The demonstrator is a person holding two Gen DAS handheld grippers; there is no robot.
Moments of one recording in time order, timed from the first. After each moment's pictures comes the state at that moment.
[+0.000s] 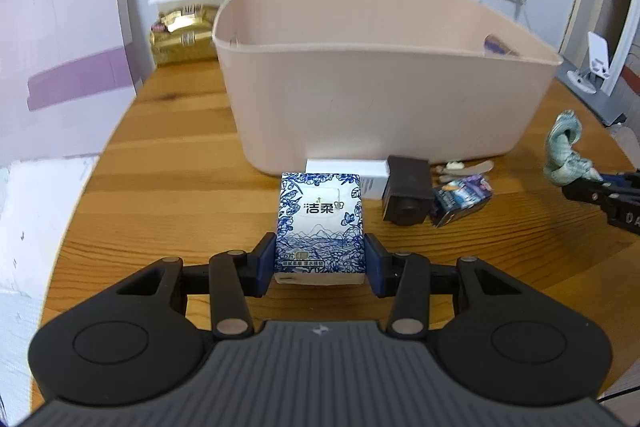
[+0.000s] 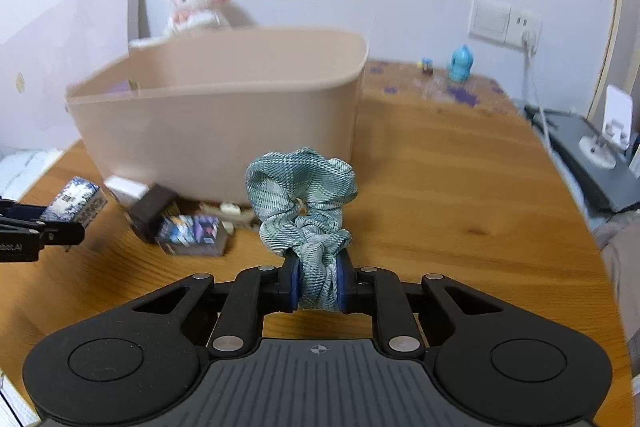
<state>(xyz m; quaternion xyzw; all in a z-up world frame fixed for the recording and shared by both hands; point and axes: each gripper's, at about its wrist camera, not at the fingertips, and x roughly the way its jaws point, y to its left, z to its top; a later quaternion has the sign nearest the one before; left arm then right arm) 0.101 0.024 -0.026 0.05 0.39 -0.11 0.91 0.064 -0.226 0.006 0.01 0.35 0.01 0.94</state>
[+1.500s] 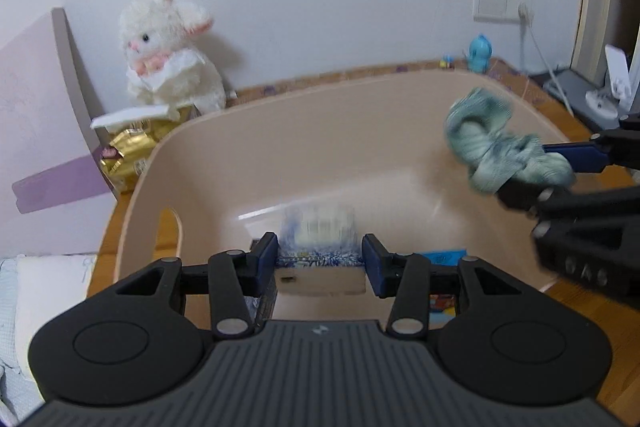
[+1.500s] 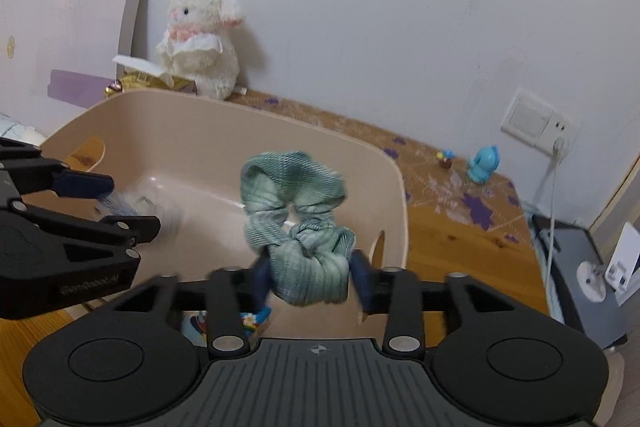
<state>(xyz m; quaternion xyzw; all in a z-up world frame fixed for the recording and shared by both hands) 0.229 -0.055 0.017 0.11 0.35 -0.11 0.92 0.202 -0.193 0.058 -0.10 0.34 0.01 0.93</state>
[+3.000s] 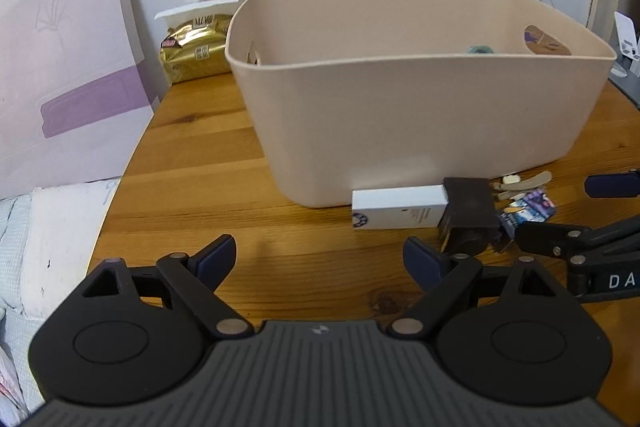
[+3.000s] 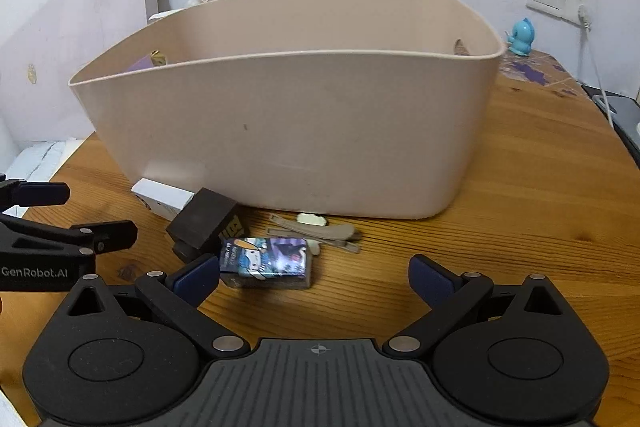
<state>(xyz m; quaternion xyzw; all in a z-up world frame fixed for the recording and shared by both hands) 0.148 0.024 -0.043 0.10 0.39 -0.08 0.91 0.125 -0.169 -0.029 0.03 0.40 0.04 0.92</state>
